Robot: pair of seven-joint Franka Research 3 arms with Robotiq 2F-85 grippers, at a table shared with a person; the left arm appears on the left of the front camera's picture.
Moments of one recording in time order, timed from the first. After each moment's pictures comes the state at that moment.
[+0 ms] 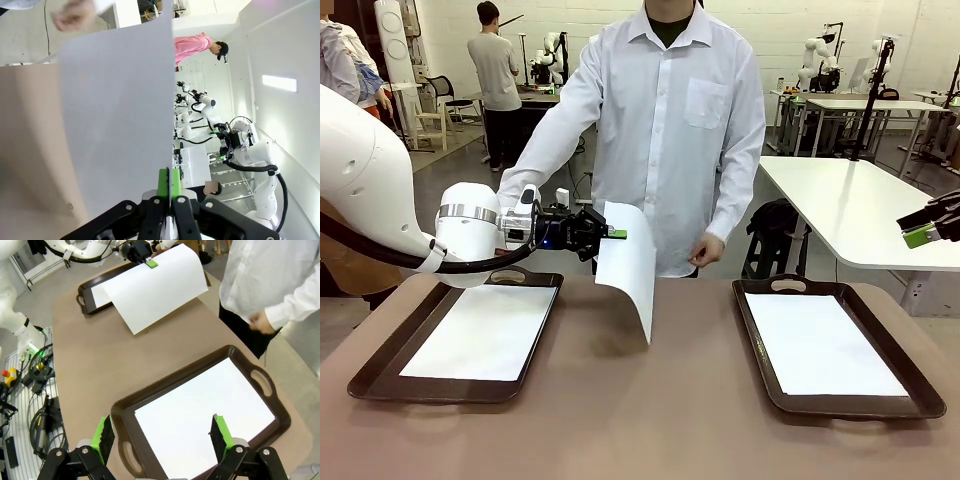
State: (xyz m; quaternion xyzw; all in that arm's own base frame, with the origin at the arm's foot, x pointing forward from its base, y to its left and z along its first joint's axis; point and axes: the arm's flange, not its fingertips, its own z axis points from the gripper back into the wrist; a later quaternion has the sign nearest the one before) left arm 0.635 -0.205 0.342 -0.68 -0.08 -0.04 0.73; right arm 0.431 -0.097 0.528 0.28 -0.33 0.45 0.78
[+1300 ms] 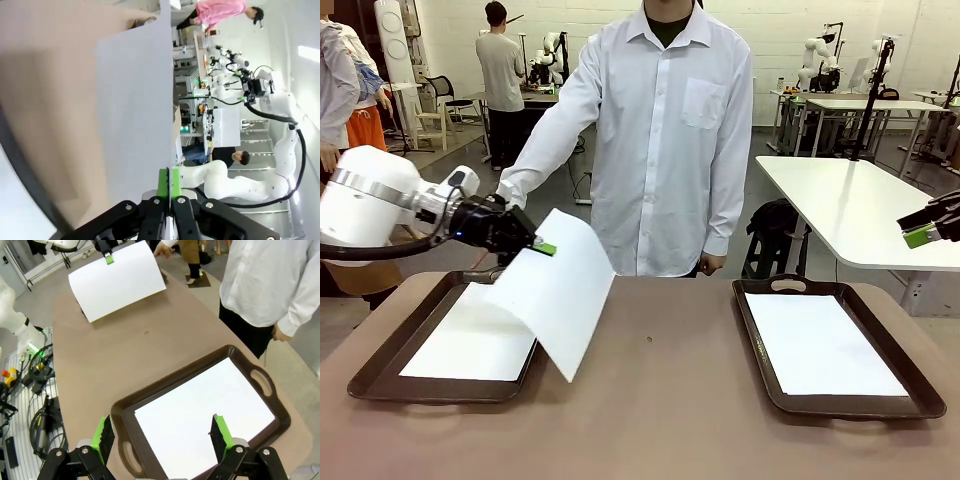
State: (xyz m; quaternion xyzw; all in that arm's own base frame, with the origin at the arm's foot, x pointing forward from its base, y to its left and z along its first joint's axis) left arm 0.556 -0.085 0.396 -0.58 -0.01 -0.09 0.81; right arm 0.431 -0.097 0.527 0.28 -0.33 0.45 0.78
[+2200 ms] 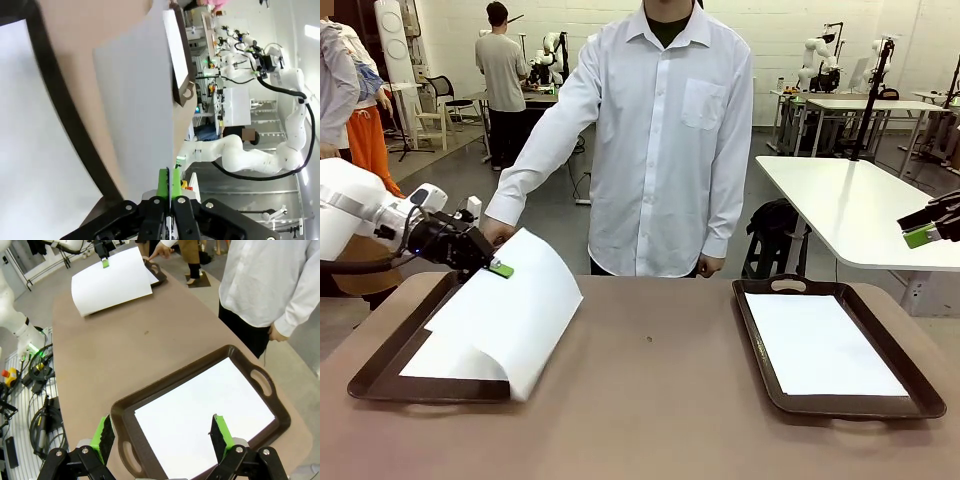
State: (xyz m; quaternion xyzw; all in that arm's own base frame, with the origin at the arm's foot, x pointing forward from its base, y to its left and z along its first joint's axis) left arm 0.560 -0.009 0.357 -0.57 0.01 -0.13 0.81; right arm 0.430 -0.098 0.527 0.28 -0.33 0.45 0.78
